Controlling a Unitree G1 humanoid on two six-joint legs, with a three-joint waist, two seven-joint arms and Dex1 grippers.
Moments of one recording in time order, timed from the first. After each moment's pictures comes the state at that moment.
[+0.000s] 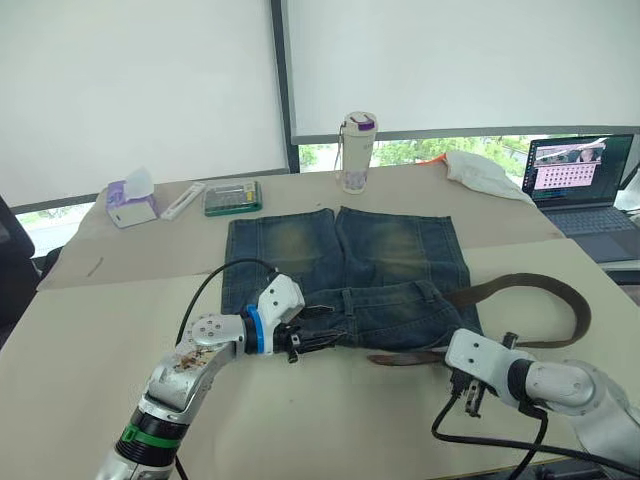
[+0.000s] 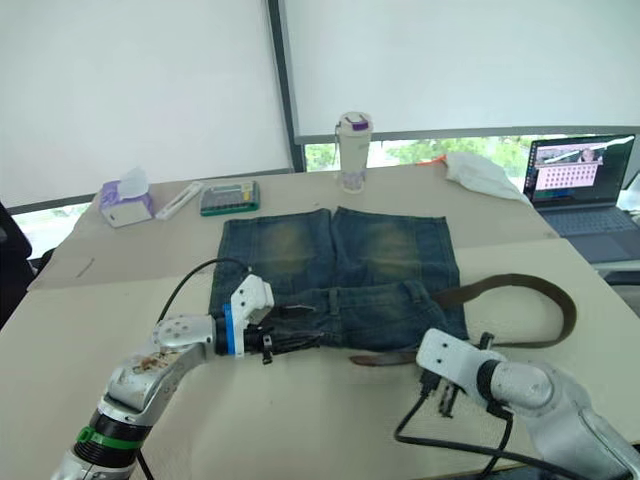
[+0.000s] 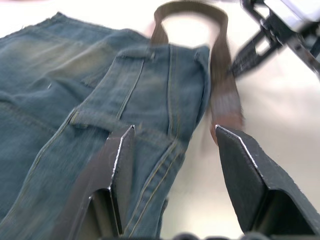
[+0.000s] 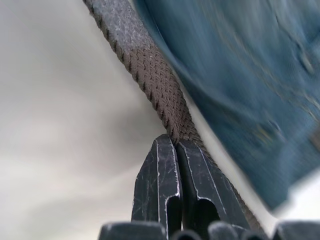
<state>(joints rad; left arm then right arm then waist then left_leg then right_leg) -0.30 0.43 -0.16 -0.29 -0.39 0.56 -0.91 0.11 -0.95 0.00 -0.72 0.15 0.75 0.75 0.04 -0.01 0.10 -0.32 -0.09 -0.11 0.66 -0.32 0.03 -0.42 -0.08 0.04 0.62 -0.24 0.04</state>
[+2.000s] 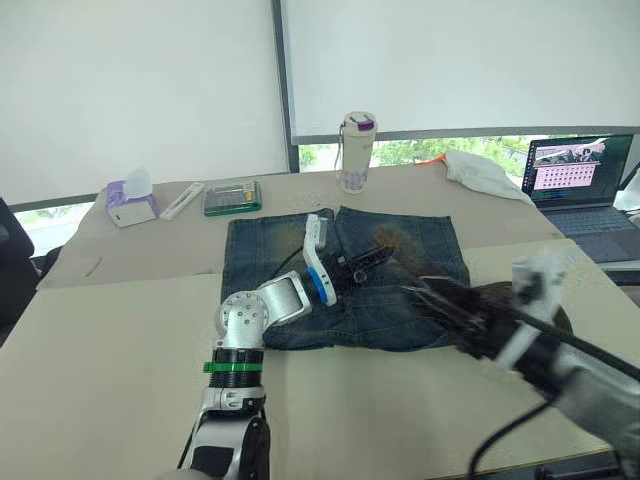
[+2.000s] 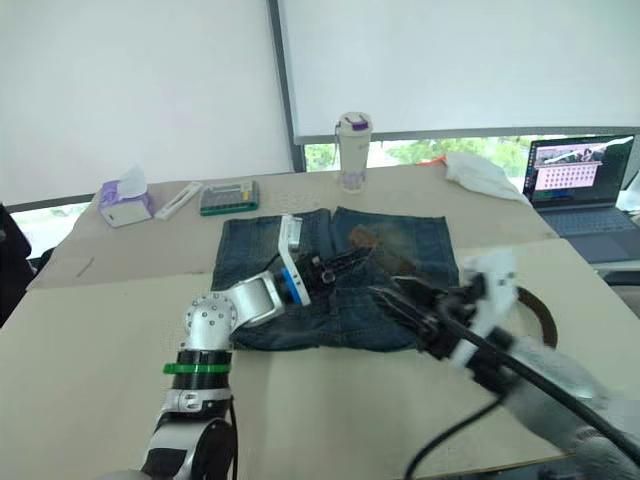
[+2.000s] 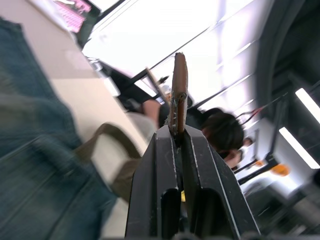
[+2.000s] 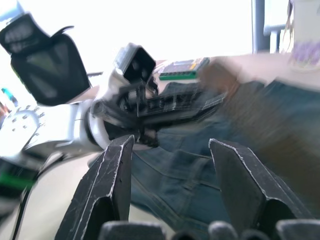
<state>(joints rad) -0.69 -0.08 0.24 0.10 -1.03 1.10 -0.34 -0.08 -0.57 -0.30 -0.83 1.33 0.93 -0.04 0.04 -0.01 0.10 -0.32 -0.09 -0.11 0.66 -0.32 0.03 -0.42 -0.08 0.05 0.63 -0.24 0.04</state>
